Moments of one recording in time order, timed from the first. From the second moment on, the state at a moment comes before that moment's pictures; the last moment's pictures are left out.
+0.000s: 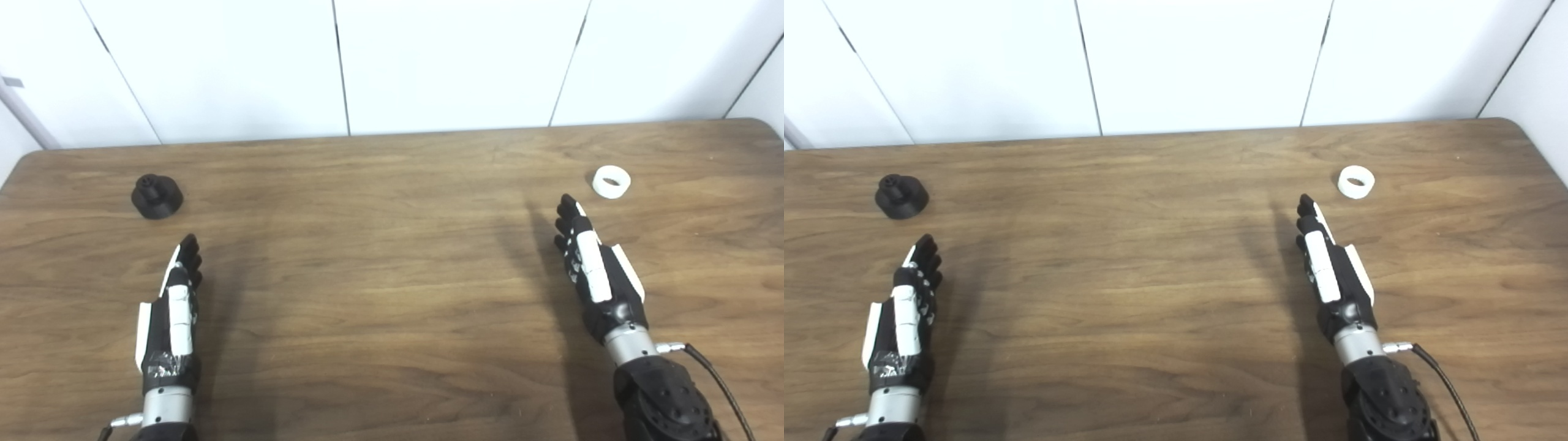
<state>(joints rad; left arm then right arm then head) 0.19 0.08 0.16 -0.22 -0.05 -0.03 0.02 0.04 -0.09 -0.06 -0.29 0.02 0.26 0.08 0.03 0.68</state>
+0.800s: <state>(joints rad) 0.19 0.06 0.12 -0.20 0.02 -0.06 0.04 0.05 -0.13 -0.07 -0.27 0.04 0.23 0.09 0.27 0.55</state>
